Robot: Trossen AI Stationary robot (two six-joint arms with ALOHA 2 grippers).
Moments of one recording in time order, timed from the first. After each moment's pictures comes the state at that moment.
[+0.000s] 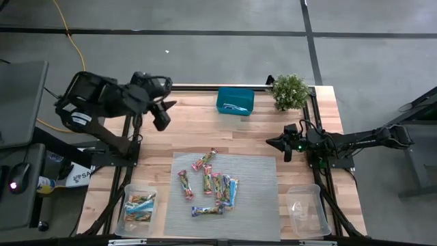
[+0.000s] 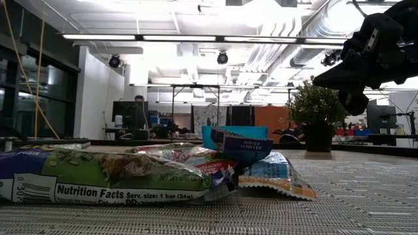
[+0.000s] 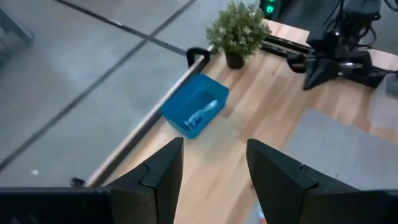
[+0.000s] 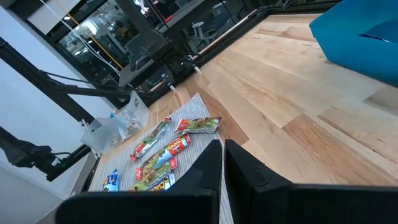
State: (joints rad) left arm -0.19 1.44 2.22 -1.57 -0.67 -0.50; right arm 0.01 0.47 0.01 0.31 0.12 0.65
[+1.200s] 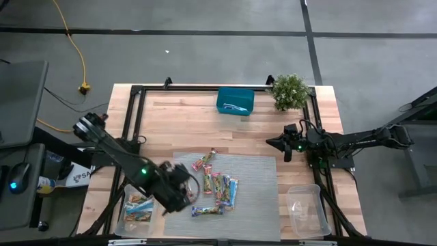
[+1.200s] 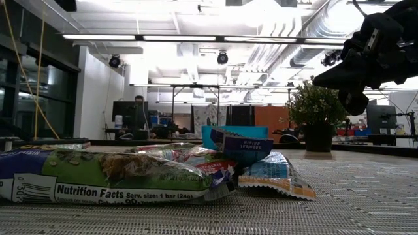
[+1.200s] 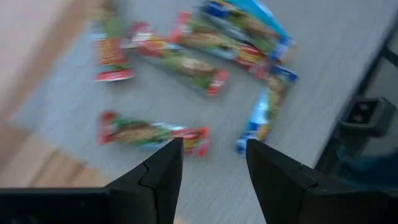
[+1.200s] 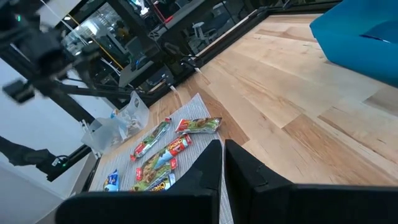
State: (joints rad) left arm -0.66 1.59 1.43 -1.05 -0.33 -1.18; right arm 0.01 0.47 0.01 0.31 0.12 0.65
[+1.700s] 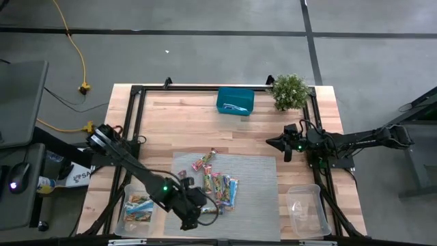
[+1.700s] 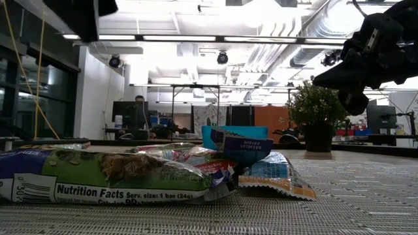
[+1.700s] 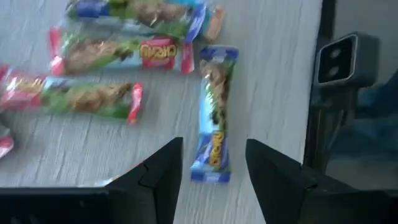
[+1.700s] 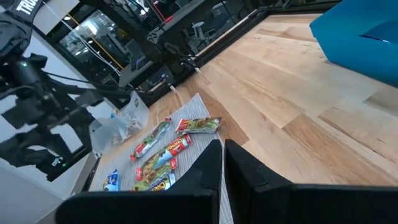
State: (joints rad) left arm -0.65 1.81 1.43 -0.72 -0.23 -0.77; right arm 0.01 0.47 0.01 0.31 0.12 0.65
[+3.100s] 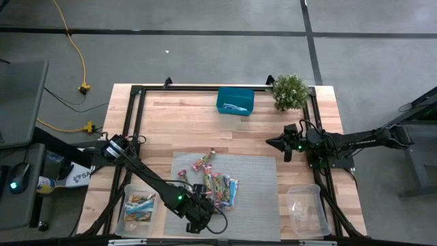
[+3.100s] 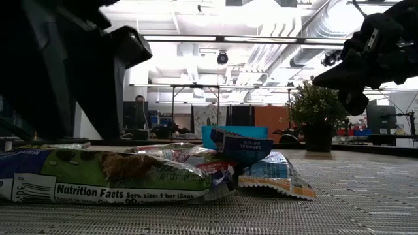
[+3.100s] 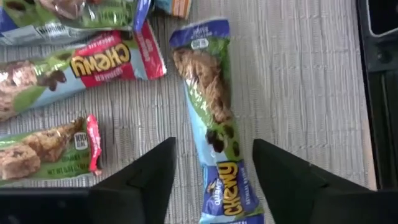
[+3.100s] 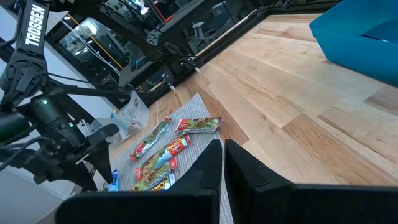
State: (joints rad) left arm -0.64 1.99 1.43 -0.60 -0.19 -0.50; right arm 0.01 0.47 0.01 0.31 0.12 0.65
